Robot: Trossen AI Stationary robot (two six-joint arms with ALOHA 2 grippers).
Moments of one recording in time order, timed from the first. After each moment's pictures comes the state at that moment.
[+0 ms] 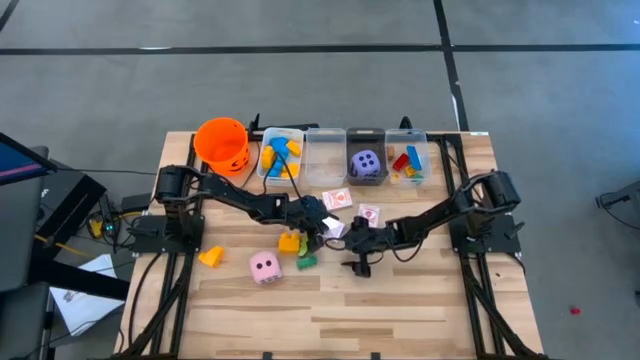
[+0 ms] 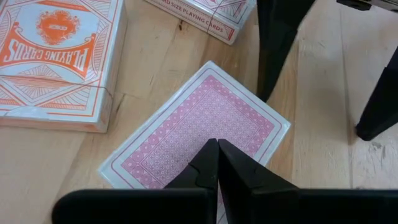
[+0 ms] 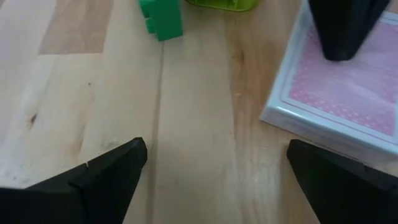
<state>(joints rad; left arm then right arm) 0.04 1.90 0.93 0.16 -0.02 -0.26 0.18 1.80 0.67 0.30 0.13 0.17</state>
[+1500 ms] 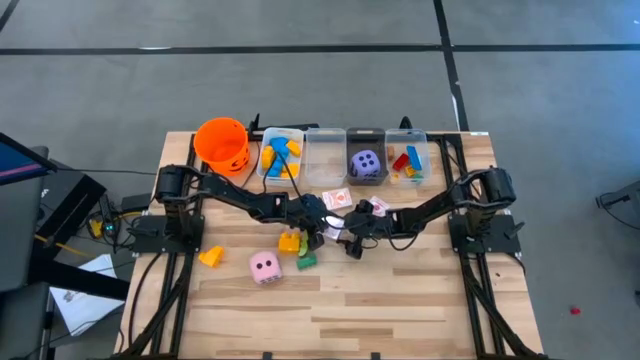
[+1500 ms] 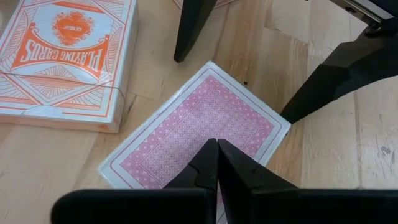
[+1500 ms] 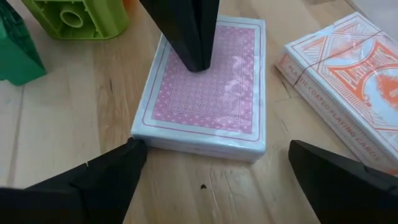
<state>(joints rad) 0.04 1.90 0.93 0.16 -0.02 -0.27 0.07 1.81 0.66 0.38 0.29 0.25</state>
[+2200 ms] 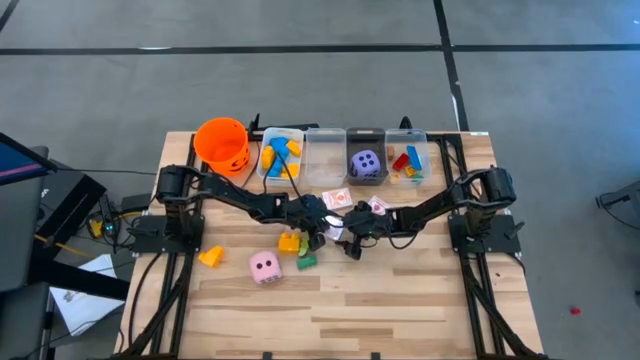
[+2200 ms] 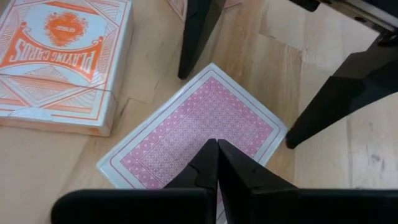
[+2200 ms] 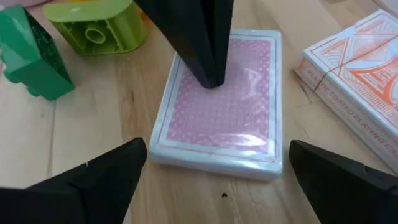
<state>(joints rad) 0.04 1.90 0.93 0.20 -0.01 -0.30 0.07 1.81 0.67 0.40 0.21 0.30</state>
